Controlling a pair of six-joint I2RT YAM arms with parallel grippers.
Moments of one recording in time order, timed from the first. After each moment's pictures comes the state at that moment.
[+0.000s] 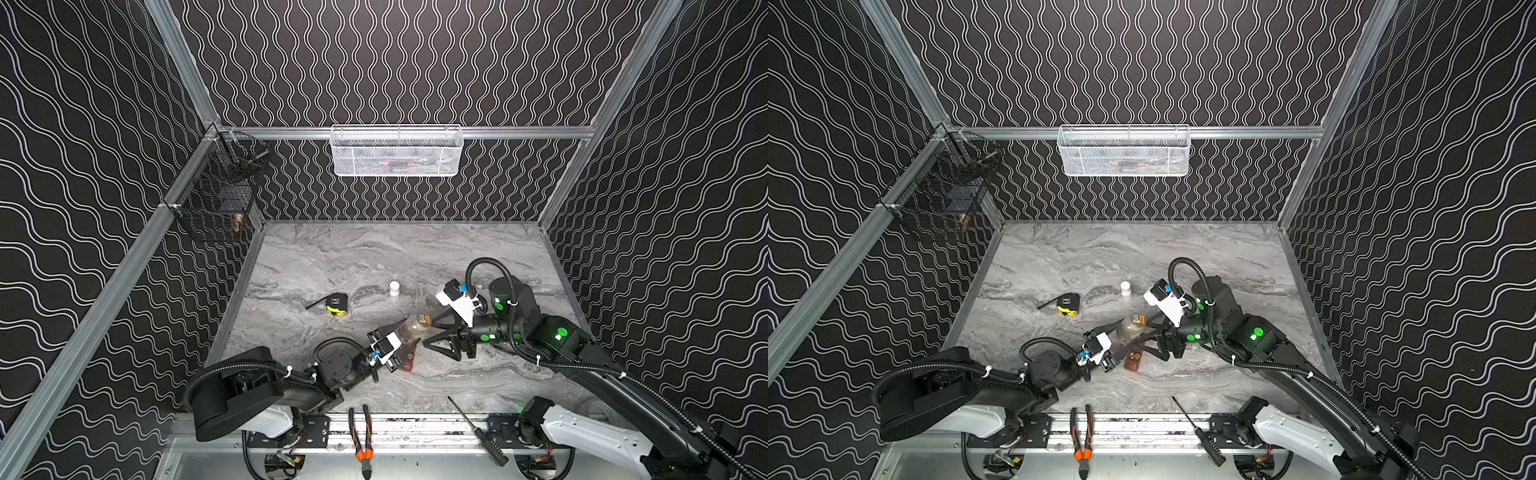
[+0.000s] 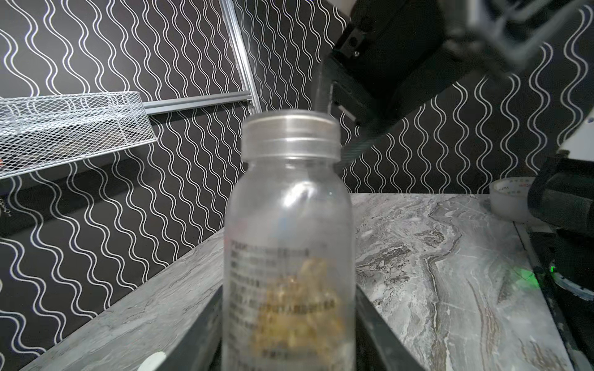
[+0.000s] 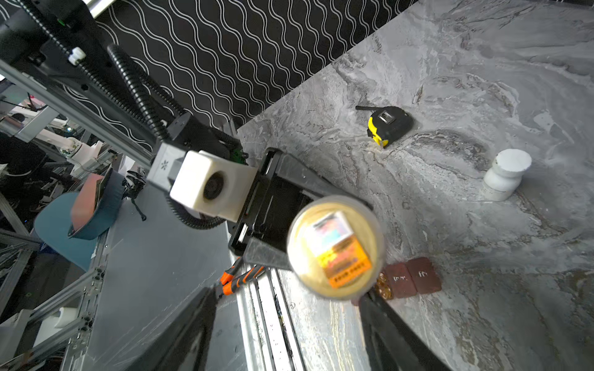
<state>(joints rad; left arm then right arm) -1.08 1.40 0.17 1.42 -0.11 0.27 0.76 0.94 0.95 -0.59 -0.63 0.10</state>
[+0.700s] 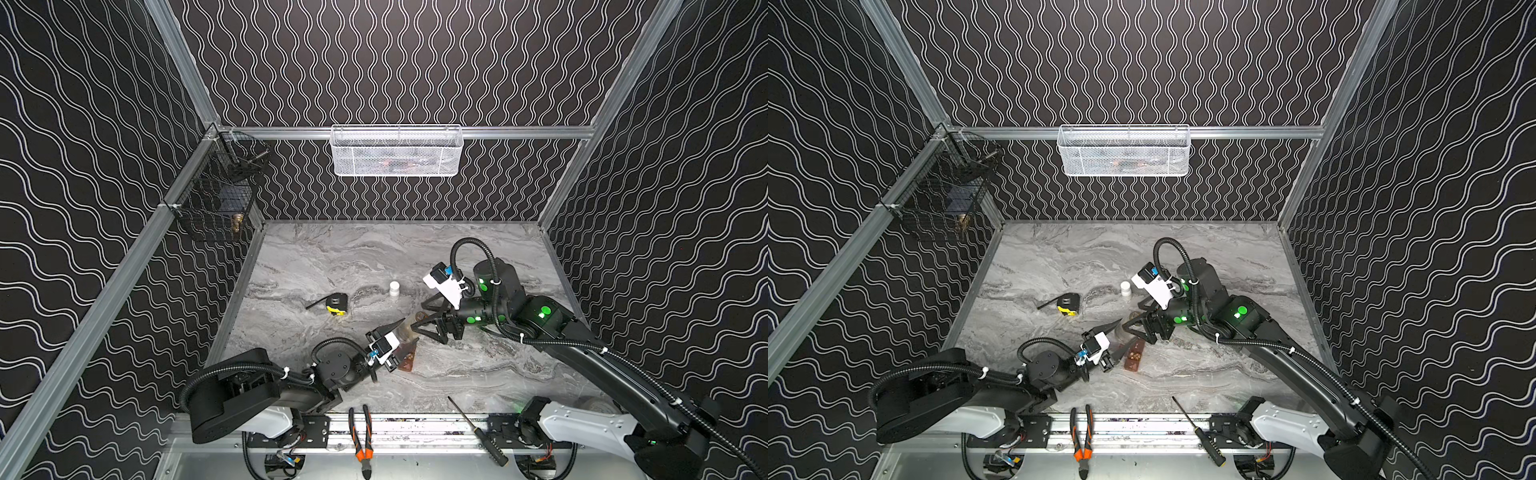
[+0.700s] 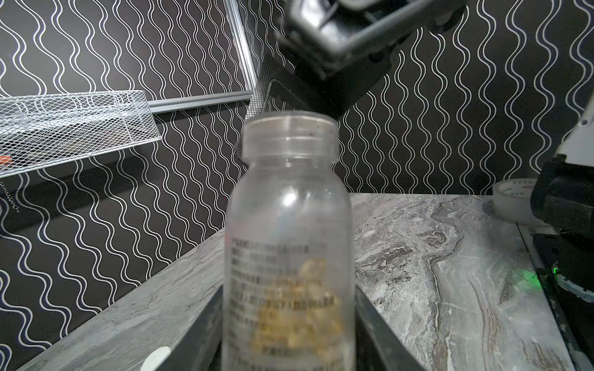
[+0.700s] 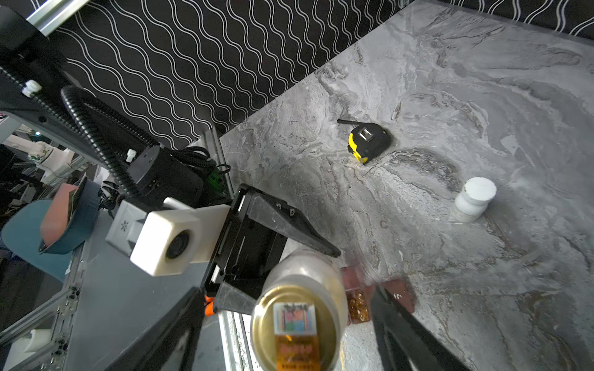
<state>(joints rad) -1.08 1.38 0.16 1.42 -0.11 0.27 0.76 1.11 1.11 -0.59 -0.58 0.07</state>
